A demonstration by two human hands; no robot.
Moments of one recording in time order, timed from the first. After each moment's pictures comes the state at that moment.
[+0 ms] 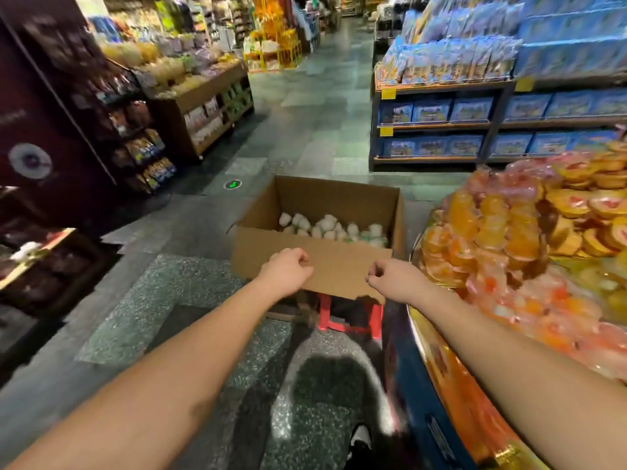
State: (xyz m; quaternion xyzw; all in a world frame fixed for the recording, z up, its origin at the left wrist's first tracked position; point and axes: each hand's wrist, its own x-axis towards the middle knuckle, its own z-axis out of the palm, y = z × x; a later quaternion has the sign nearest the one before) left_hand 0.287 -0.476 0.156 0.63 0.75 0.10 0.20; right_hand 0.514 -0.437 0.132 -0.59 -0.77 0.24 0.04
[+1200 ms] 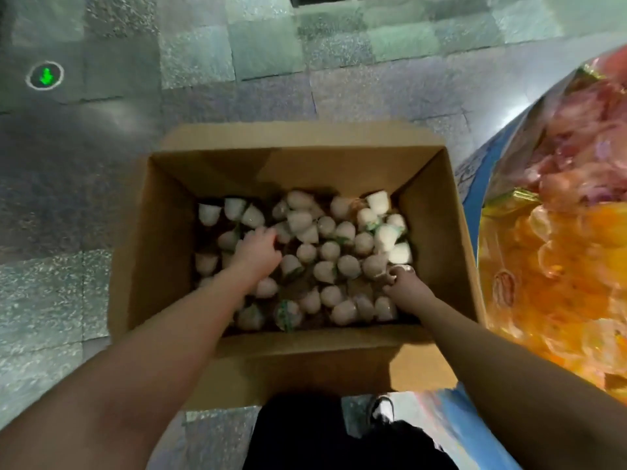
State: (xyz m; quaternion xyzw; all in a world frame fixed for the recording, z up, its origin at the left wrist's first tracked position) left_hand 0.125 0.100 -0.115 0.69 0.64 -0.13 0.31; right_hand 0.410 -0.002 -0.123 -0.77 -0.45 0.43 -0.11
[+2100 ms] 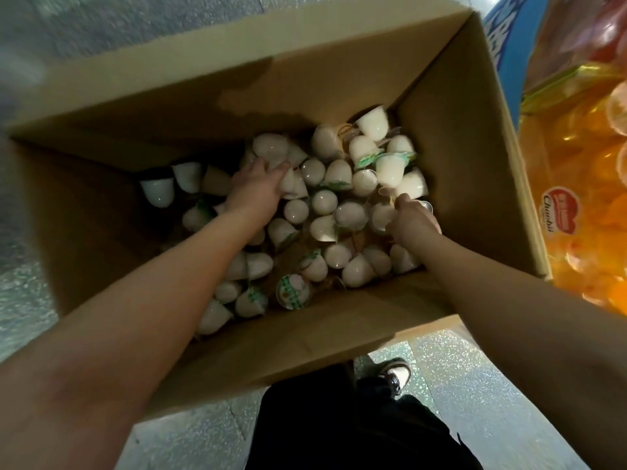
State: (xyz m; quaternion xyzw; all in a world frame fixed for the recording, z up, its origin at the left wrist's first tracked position) left_hand 0.159 0.166 -0.200 0.80 0.50 -0.18 0.26; right_hand 0.405 0.032 -0.217 -0.86 -0.33 0.37 -0.14
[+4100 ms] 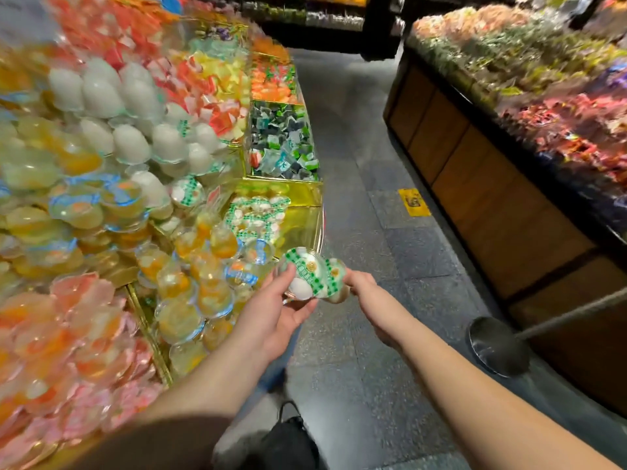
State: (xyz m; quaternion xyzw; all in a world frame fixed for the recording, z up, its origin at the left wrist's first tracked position) left_hand 0.726 -0.720 0.120 0.38 0.22 -0.20 0.87; right_hand 0.727 -0.887 0.122 -0.78 0.15 0.18 0.58
